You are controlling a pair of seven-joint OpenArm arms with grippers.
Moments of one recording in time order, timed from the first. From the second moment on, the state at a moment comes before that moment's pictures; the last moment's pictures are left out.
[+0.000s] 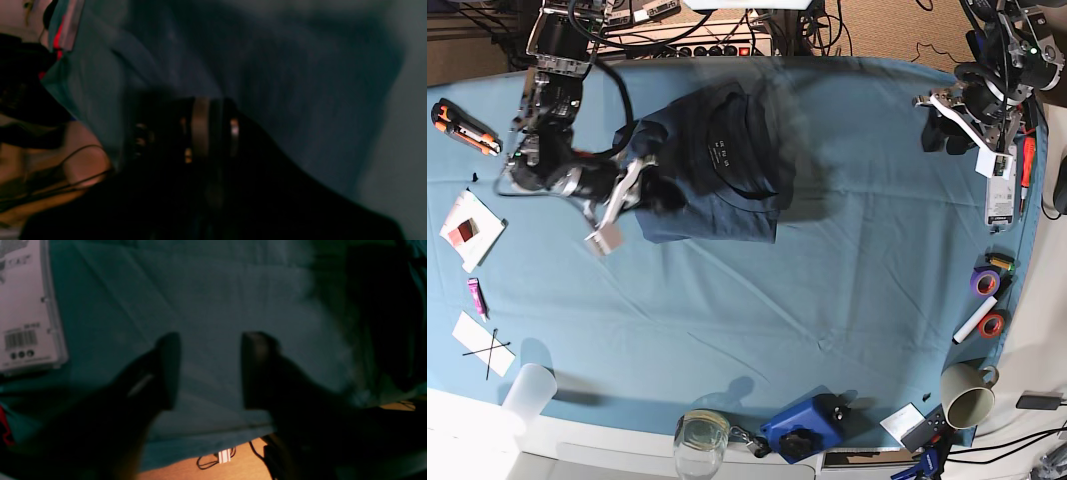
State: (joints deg) left arm 27.2 -7.2 -29.8 119.2 -38.3 -24.2 62.9; right arm -0.4 12.5 18.0 97.7 60.1 37.6 -80.4
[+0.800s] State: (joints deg) left arm 36.3 -7.4 -31.3 125.9 -31.0 -22.1 68.2; right arm -29.6 12.7 21.0 122.5 54.0 38.9 -80.2
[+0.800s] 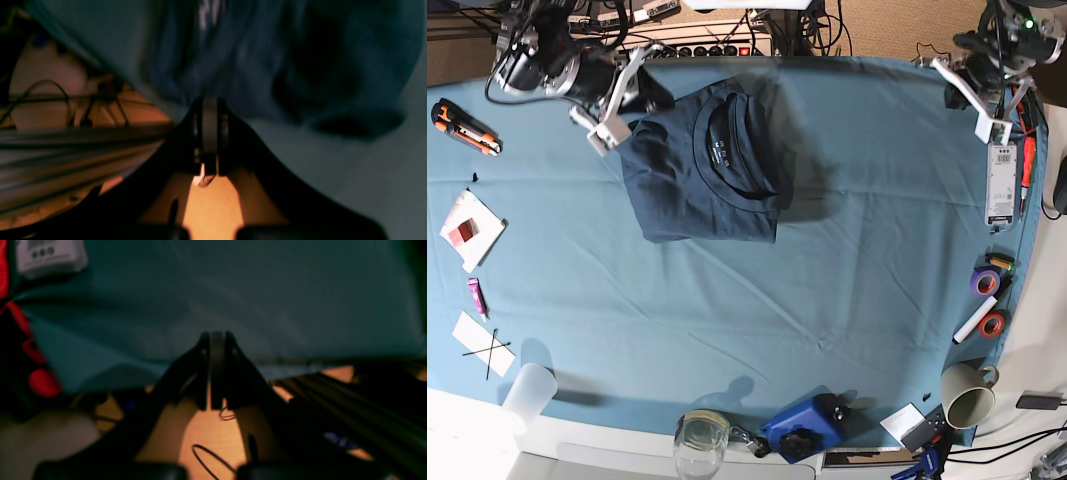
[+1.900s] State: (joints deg) left arm 56.0 -5.0 -35.8 99.2 -36.3 -29.0 61.7; right arm -51.7 12.8 20.9 99.3 34.4 39.9 -76.6
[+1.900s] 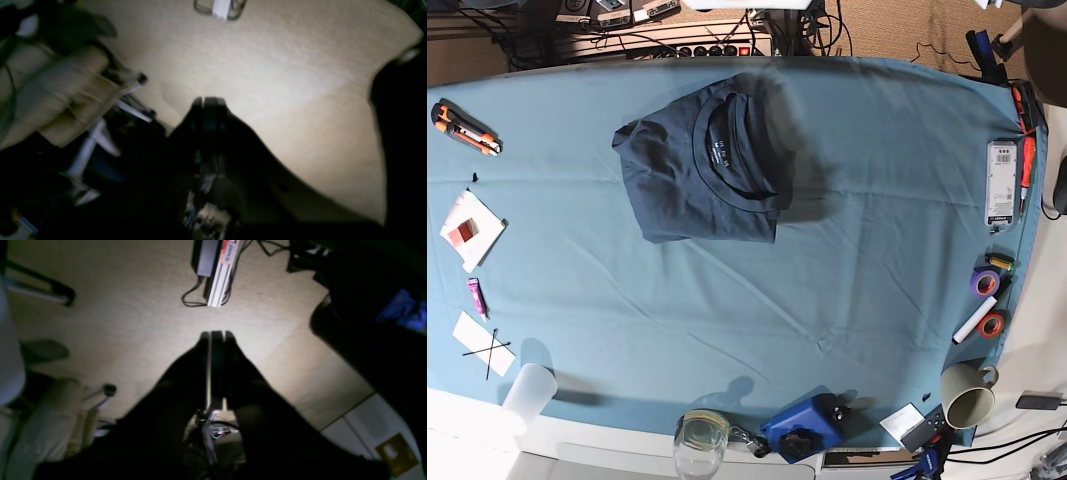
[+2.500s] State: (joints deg) left arm 35.9 -5.0 -17.7 63.9 -9.3 -24.1 39.8; right arm -31.1 17.5 20.8 61.4 25.1 40.0 -63.4
